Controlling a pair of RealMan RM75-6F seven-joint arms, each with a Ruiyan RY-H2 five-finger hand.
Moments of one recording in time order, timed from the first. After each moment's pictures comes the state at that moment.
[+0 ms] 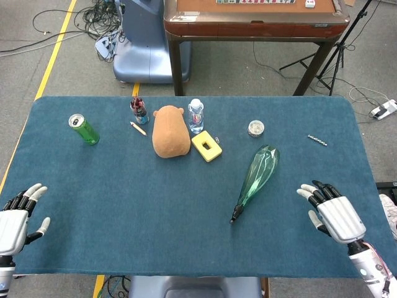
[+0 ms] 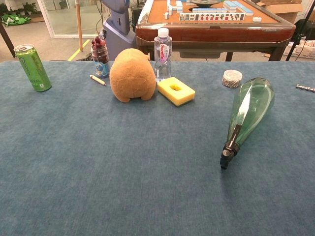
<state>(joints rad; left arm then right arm) -0.09 -1.12 -0.05 -1.65 1.50 1.50 0.12 0.19 -1.04 0.00 -1.67 -1.72 1.32 -0.14</state>
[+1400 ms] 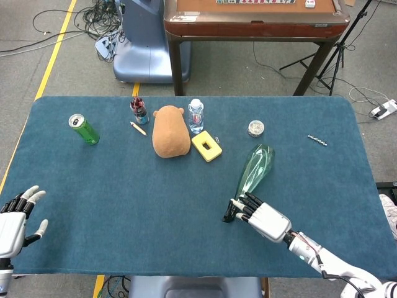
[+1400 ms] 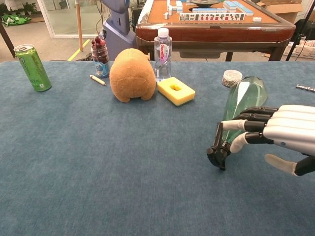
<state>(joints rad) -0.08 -1.11 -0.04 -1.67 1.49 1.51 0.14 0.51 -1.26 -0.05 -1.61 -1.79 0.93 -0.29</state>
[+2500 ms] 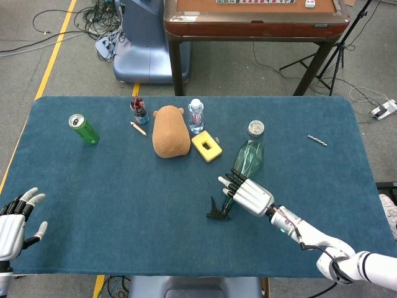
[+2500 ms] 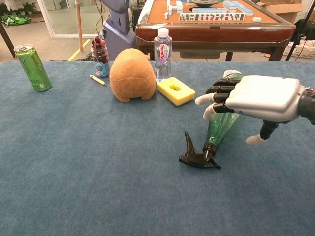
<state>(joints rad) -0.06 -1.11 -0.03 -1.68 1.50 1.53 0.15 0.69 -1.35 0.04 -1.47 -1.68 0.85 -0.43</state>
